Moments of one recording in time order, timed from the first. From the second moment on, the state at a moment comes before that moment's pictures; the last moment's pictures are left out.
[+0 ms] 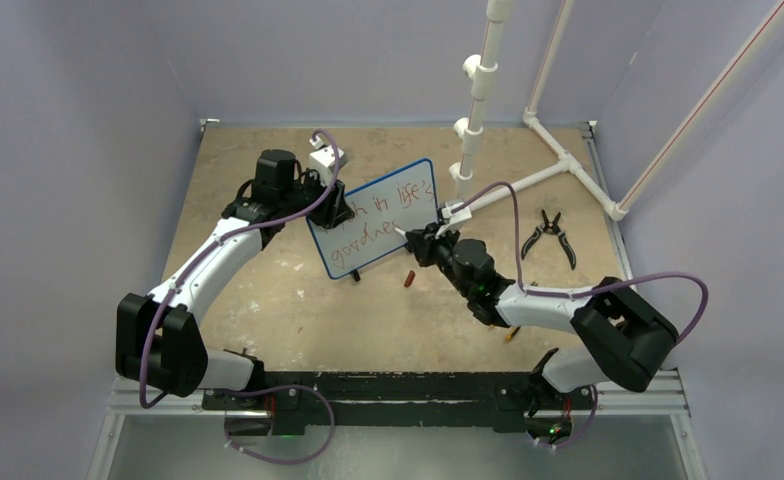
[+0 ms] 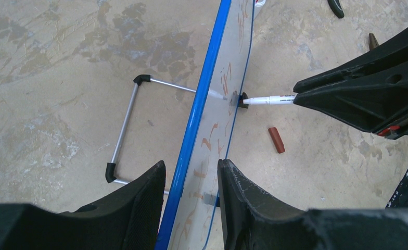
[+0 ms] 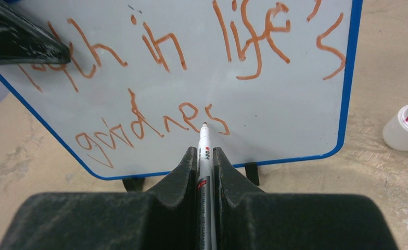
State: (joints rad) left arm -0.30 1.37 1.06 -0.28 0.51 0.12; right arm 0.79 1.43 0.50 0.81 0.25 0.33
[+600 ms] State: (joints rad) left arm -0.30 1.37 1.06 -0.28 0.51 0.12; right arm 0.75 1.41 0.52 0.81 0.32 0.33
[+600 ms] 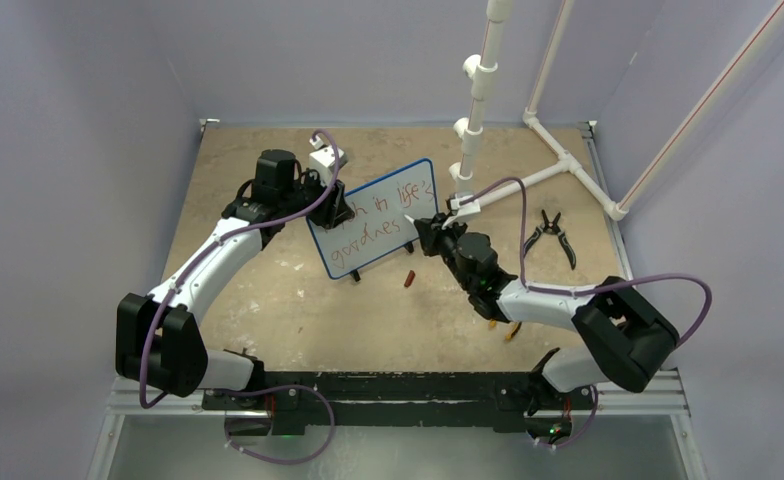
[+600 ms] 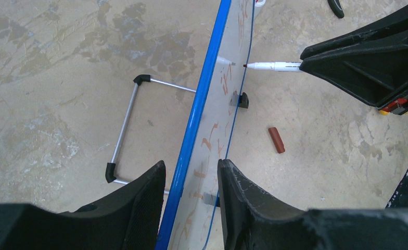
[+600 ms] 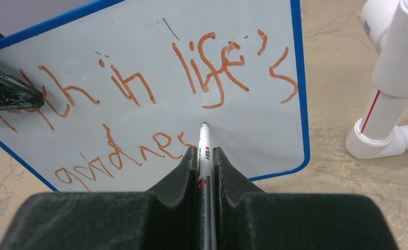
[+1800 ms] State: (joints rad) left arm -0.30 1.37 1.06 -0.27 0.51 0.12; right arm 0.75 1.46 0.51 0.79 0.32 0.37
